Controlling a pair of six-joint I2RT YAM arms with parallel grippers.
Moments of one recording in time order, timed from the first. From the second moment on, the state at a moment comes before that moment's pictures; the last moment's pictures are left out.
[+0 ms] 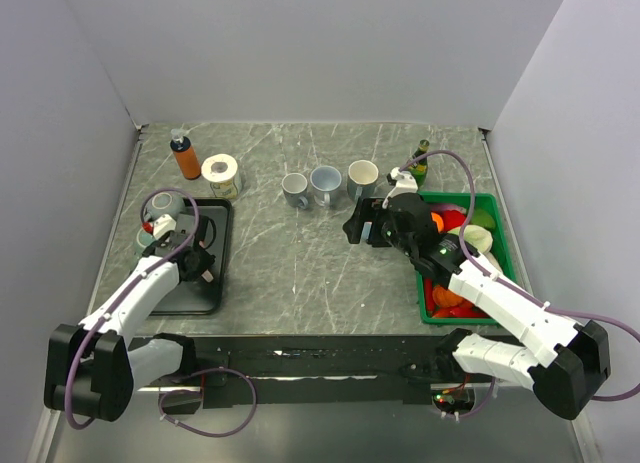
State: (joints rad) left arm -0.20 1.11 0.64 -0.62 -0.36 -0.97; right arm 0.65 1.05 0.86 -0.34 0.15 0.56
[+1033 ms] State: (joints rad) left arm -0.31 0.78 0.82 -0.46 0.04 -0.93; right arm 0.65 0.97 0.80 -0.11 -0.22 0.62
